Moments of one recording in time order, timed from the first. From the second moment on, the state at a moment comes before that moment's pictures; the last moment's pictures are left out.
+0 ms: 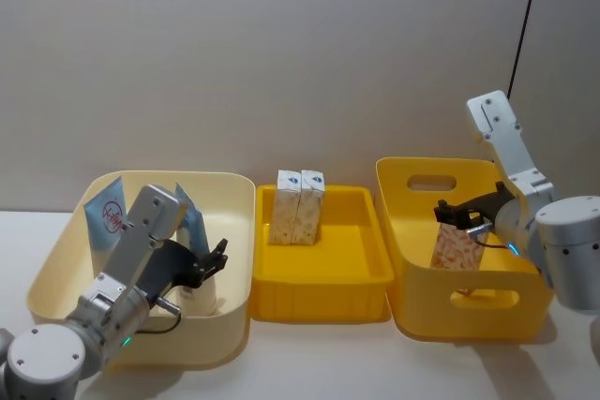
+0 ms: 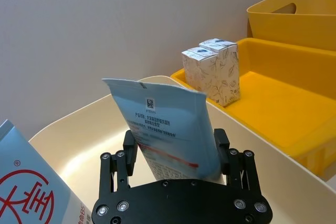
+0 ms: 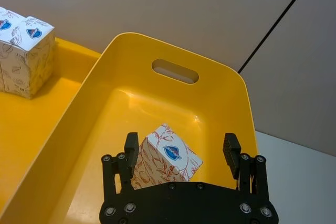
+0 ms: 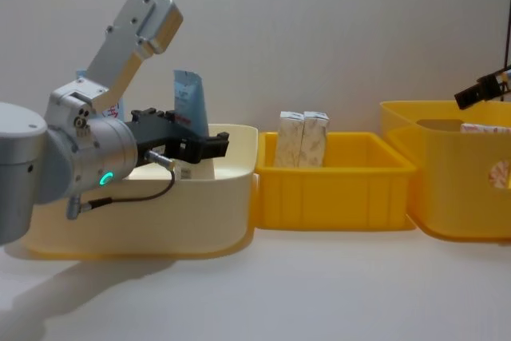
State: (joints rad) left arm -0.59 0.21 0.44 -1.13 -0.09 0.02 -0.16; right arm 0.71 0.25 -0.29 -1.25 0.00 0.73 0.05
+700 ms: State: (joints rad) left arm -0.60 0.21 0.44 -1.12 -0.09 0.01 -0.16; right arm 0.71 0.25 -0.29 -1.25 0.00 0.73 0.05
